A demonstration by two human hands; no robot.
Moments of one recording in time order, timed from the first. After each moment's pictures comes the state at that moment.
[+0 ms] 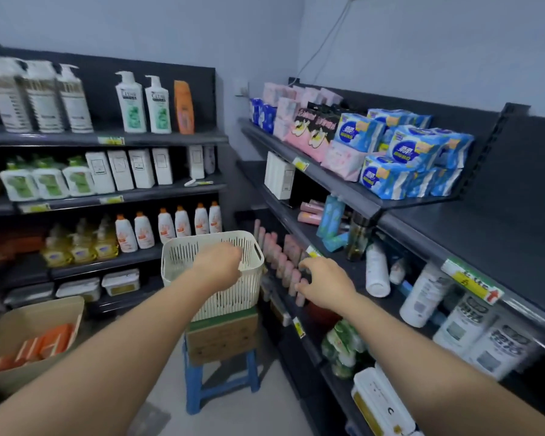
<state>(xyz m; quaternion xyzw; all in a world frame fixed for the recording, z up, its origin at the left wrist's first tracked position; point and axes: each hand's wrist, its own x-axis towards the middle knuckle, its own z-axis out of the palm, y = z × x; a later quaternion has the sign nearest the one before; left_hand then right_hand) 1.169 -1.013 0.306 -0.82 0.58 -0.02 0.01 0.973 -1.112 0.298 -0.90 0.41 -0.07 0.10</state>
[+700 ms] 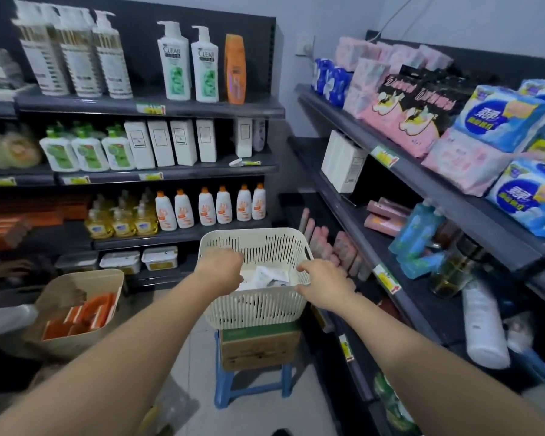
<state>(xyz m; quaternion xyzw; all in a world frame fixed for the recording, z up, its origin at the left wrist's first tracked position) 1.340 -1.081 0.235 -0.86 0.49 0.06 0.07 1.170 -1.207 0.234 -0.93 0.33 0.00 0.15</state>
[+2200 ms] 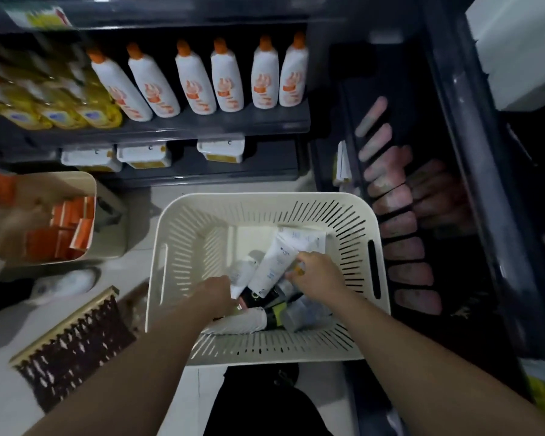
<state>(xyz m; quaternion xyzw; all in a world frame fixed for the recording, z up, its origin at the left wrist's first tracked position) 1.508 -1.231 -0.062 -0.82 0.27 0.49 0.10 1.389 -1.405 -0.034 -0.84 0.36 0.25 0.32</state>
